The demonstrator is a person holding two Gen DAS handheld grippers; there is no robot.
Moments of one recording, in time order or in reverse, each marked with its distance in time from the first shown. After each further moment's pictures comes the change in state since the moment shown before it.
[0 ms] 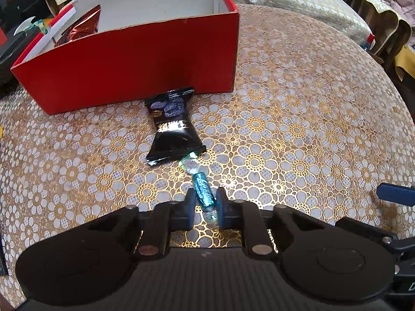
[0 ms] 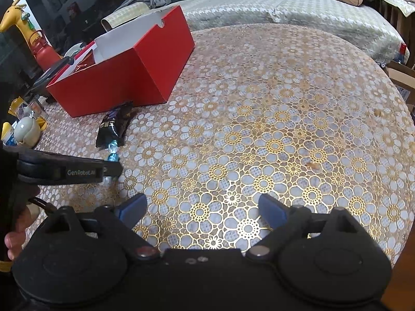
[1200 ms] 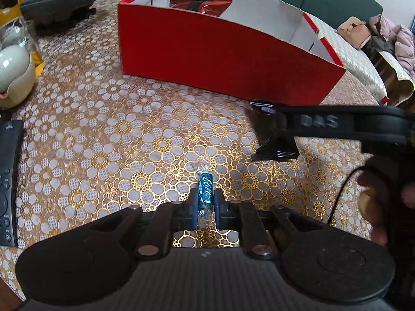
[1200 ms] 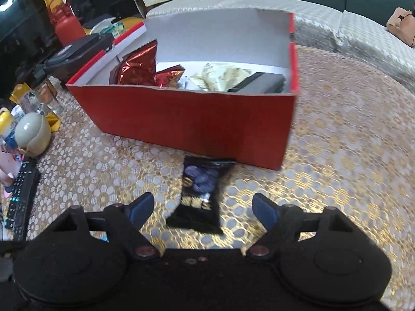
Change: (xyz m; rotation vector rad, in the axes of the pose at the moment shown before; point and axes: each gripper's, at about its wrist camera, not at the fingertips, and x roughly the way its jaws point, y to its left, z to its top) left arm -0.019 0.126 -0.038 -0.274 -0.068 -0.101; right arm 0.109 0.144 0.096 -0.167 0.055 0.006
